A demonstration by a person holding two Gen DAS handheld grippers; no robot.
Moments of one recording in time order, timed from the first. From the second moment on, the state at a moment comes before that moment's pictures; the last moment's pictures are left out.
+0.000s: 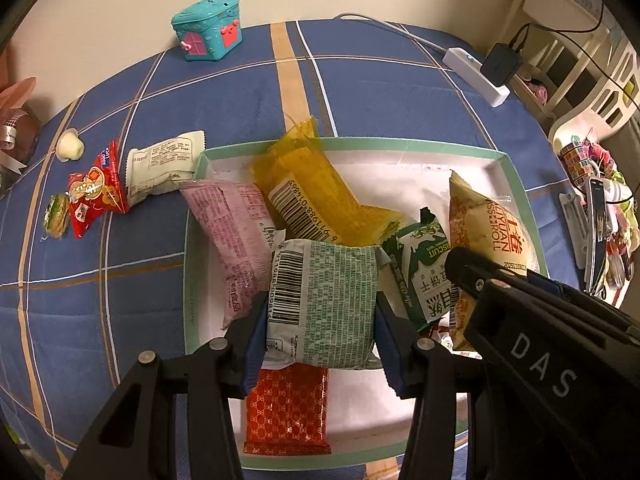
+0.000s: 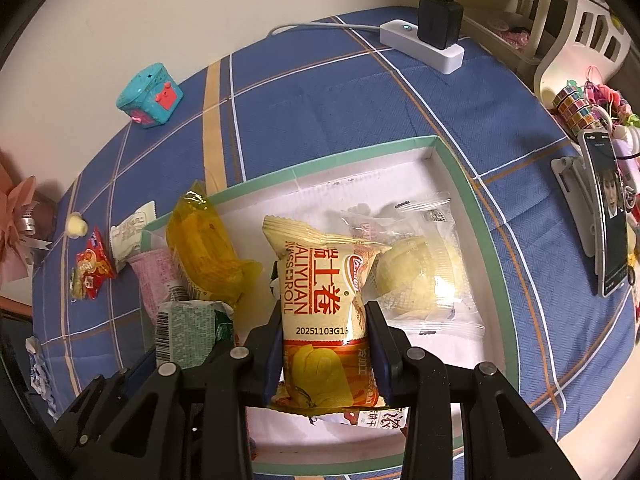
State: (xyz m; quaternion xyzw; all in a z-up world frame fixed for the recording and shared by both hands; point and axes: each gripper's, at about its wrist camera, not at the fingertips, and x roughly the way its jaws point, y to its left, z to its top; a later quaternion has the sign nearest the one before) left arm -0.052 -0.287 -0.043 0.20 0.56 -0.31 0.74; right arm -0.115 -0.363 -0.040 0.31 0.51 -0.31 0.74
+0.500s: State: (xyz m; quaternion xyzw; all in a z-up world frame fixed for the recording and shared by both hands) left arm -0.050 -0.281 -0.024 0.20 0.55 -0.32 0.75; right arm -0.118 -0.361 -0.023 0.31 0.50 -0.31 0.75
